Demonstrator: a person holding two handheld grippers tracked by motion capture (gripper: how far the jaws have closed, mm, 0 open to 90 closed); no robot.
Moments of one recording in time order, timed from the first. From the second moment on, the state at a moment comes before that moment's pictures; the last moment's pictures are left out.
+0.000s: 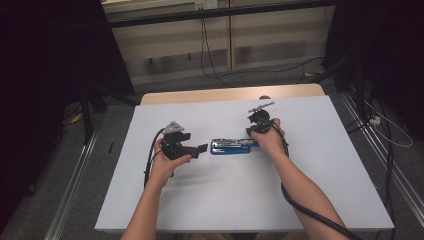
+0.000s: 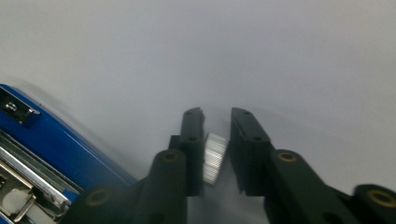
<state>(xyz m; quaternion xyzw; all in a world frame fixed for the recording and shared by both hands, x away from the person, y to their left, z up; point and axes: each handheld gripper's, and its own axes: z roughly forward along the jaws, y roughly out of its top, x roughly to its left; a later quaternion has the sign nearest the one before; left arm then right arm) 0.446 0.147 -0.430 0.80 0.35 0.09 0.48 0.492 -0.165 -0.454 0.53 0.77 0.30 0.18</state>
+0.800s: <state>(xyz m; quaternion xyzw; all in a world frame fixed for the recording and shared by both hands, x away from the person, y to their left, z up) 0.447 0.149 -0.431 0.80 0.35 0.09 0.48 0.491 -0.169 -0.450 0.51 0.80 0.29 0.15</state>
